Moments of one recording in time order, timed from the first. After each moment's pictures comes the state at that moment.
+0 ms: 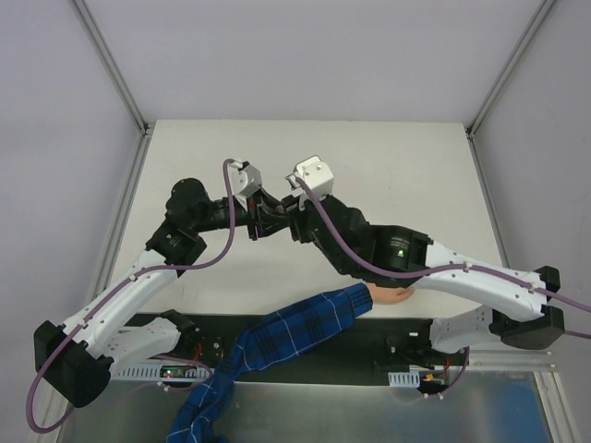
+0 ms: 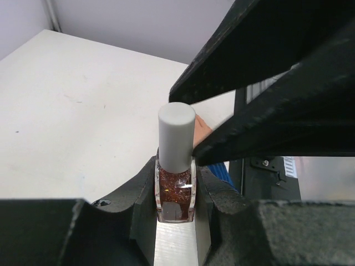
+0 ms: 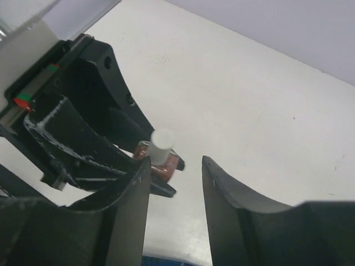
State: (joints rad) left arm -0.56 0.97 0.83 0.17 0.83 -0.18; right arm 1.37 1.34 1.52 -0.52 0.81 0.22
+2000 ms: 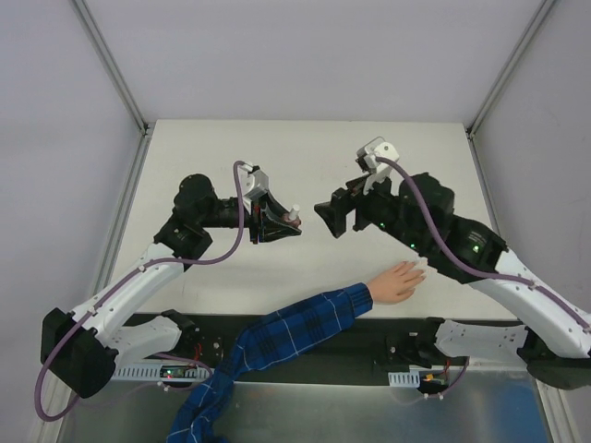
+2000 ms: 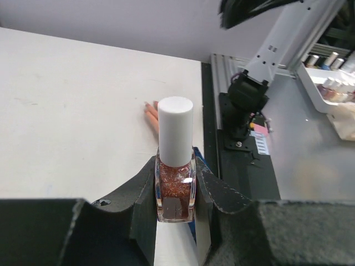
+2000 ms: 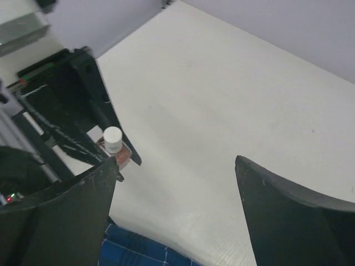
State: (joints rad) left arm -0.54 1.04 0.82 0.21 0.99 -0.18; right arm 1.06 1.06 1.38 -0.57 0.31 0.14
